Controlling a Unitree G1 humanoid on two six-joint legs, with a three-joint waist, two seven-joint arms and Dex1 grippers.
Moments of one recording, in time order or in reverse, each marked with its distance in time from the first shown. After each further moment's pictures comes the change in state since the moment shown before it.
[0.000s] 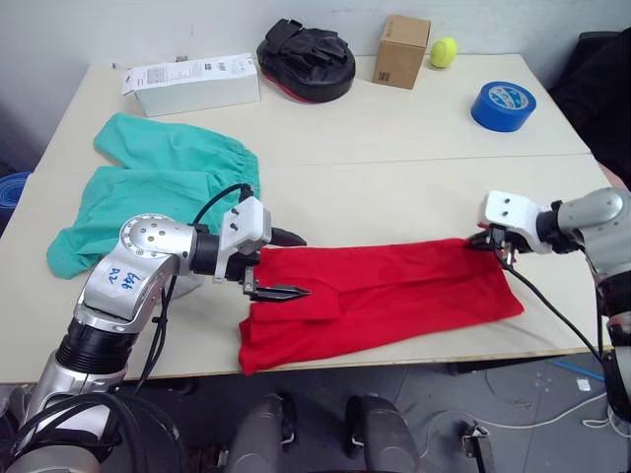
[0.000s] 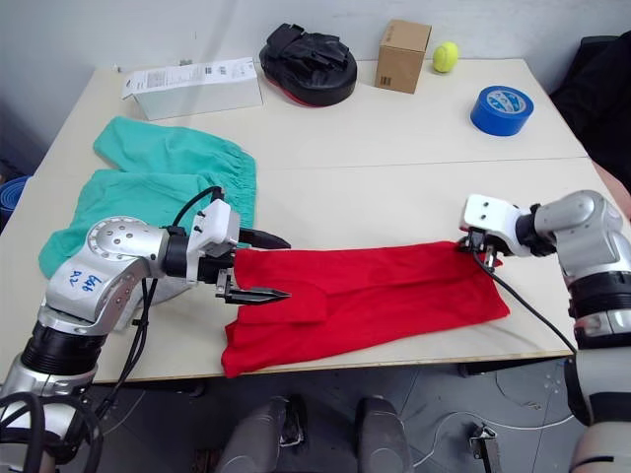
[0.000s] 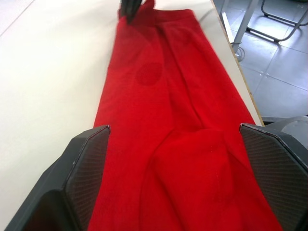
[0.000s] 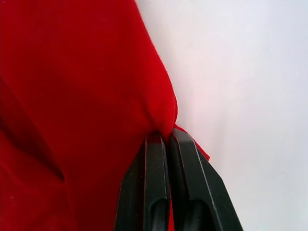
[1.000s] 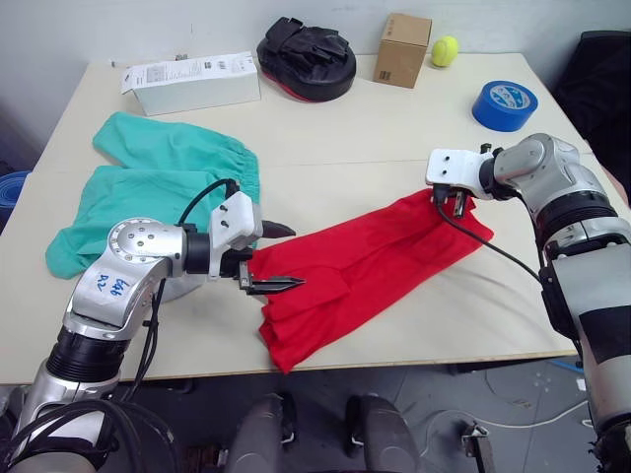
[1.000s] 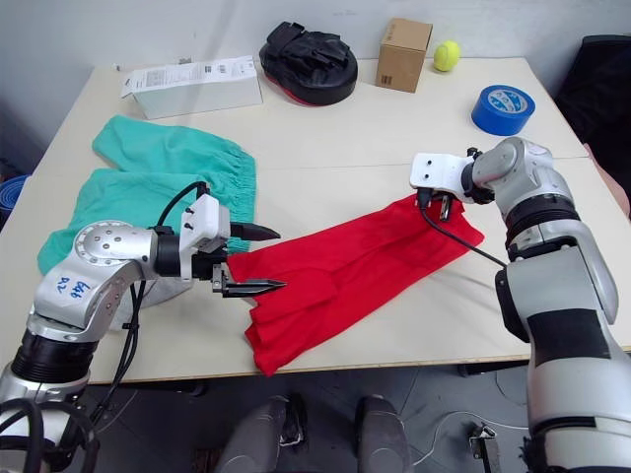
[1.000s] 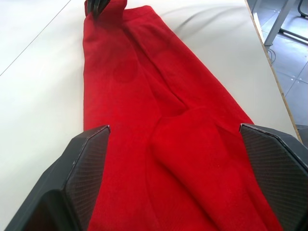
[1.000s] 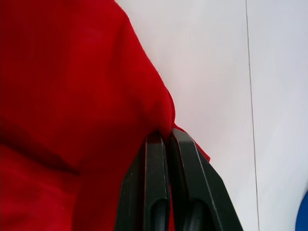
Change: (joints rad) left arm 0.042 0.016 0.044 -0.034 -0.002 0.004 0.085; right arm -0.434 0.230 0.158 0.562 -0.318 -0.216 -0.292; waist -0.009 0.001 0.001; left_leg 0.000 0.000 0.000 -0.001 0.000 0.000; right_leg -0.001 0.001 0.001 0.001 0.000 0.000
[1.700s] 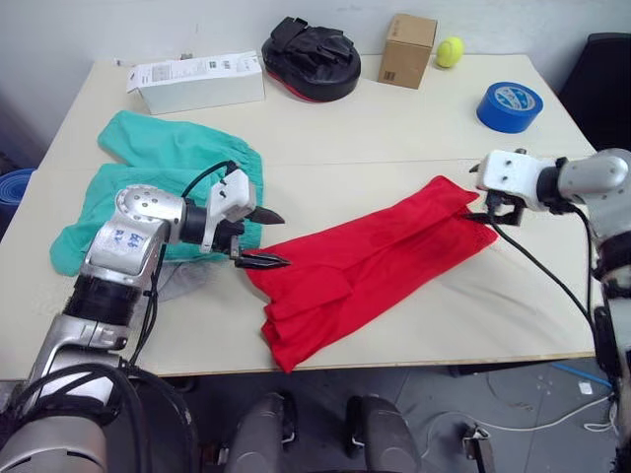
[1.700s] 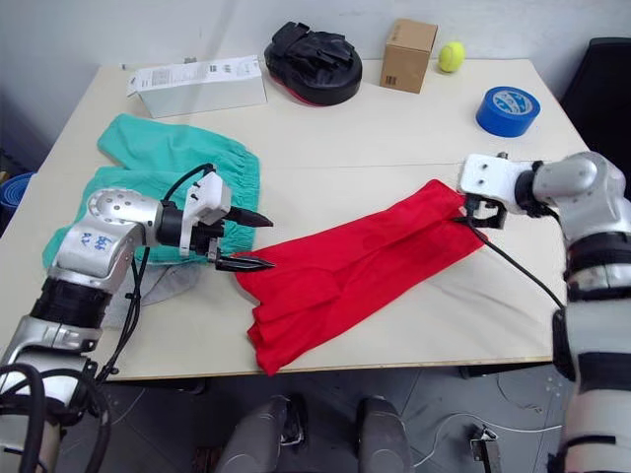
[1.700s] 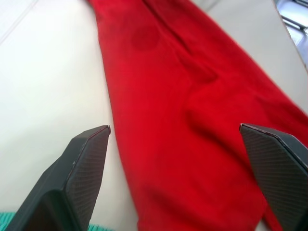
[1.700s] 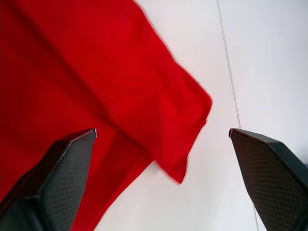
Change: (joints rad) left arm -0.318 -0.025 -0.148 0.618 0.158 -0.222 -0.273; right arm 0.426 -0.293 -0.235 -0.504 0.299 -0.108 0.204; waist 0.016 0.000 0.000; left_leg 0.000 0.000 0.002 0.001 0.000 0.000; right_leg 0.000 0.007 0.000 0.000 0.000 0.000
